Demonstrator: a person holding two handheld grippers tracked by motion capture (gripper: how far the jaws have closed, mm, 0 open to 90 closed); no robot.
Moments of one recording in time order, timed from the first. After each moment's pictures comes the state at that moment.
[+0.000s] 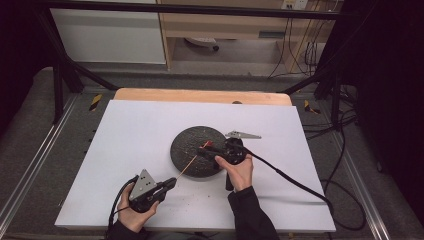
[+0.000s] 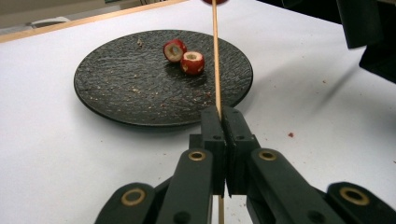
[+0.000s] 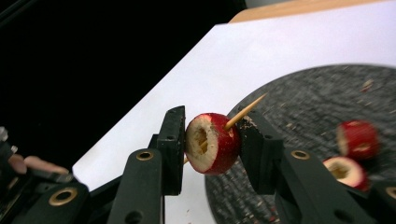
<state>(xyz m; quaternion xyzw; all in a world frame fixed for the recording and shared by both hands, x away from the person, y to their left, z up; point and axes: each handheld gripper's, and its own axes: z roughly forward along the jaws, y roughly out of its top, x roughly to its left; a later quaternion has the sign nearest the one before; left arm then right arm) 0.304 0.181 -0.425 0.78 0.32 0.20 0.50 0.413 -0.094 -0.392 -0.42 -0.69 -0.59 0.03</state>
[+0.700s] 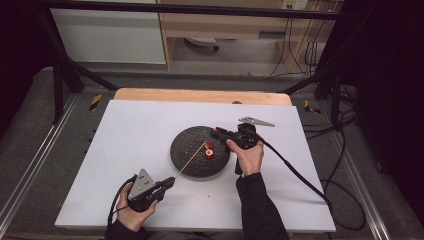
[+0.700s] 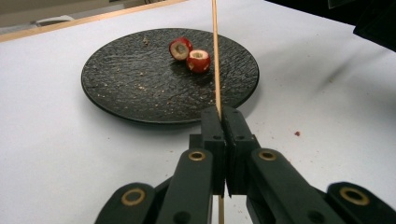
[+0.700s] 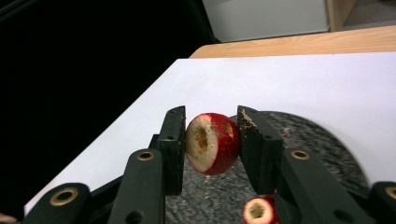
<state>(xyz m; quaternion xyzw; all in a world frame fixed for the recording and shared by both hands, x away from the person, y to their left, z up) 0.306 0.185 -0.426 0.78 0.33 0.20 0.50 0.444 -0.124 -0.374 -0.45 -0.67 -0.59 -0.05</state>
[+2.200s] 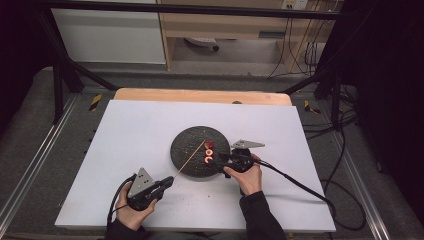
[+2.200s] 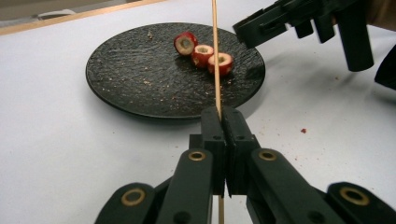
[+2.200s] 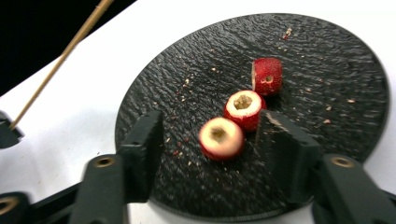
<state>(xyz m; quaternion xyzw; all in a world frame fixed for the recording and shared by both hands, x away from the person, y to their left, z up) 0.309 0.187 -0.427 0.78 0.34 0.19 0.49 0.412 -0.124 -0.436 -0.42 -0.75 -0.51 -0.05</state>
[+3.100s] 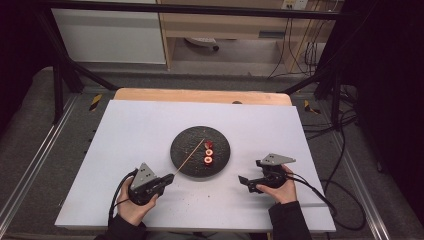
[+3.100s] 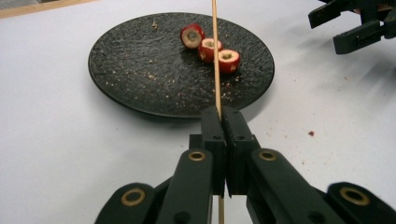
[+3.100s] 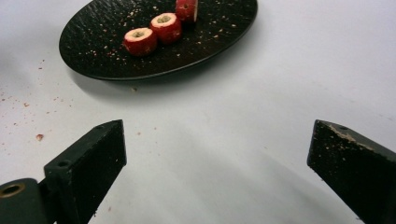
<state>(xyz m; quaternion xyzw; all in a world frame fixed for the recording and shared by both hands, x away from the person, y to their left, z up) 0.322 0.184 -0.418 0.79 0.36 0.18 0.47 0.377 -0.213 -0.450 -0.39 -0.79 -0.45 -0.14</state>
